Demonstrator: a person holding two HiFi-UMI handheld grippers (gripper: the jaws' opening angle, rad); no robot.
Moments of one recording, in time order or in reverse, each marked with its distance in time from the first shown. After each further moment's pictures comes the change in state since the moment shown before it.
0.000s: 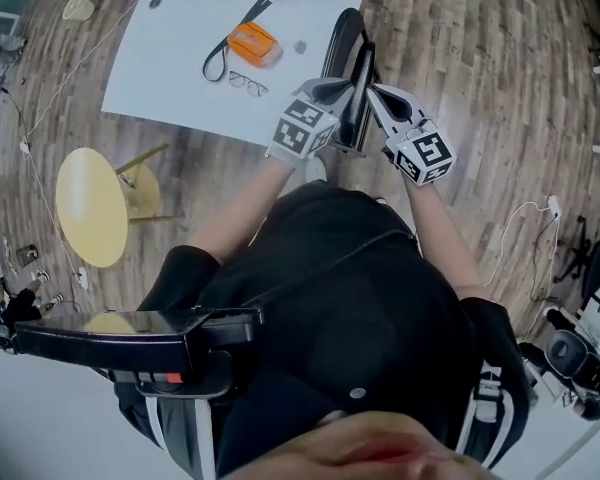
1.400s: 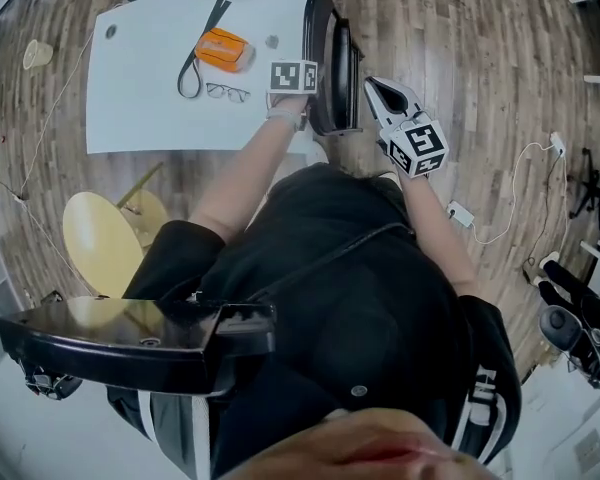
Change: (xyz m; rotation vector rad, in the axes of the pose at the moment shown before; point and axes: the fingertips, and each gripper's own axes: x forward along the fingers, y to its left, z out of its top) left arm 0.084 0.105 -0.113 -0.402 0.413 0.114; right arm -0.011 -0.027 -0.046 0.097 0.117 -0.277
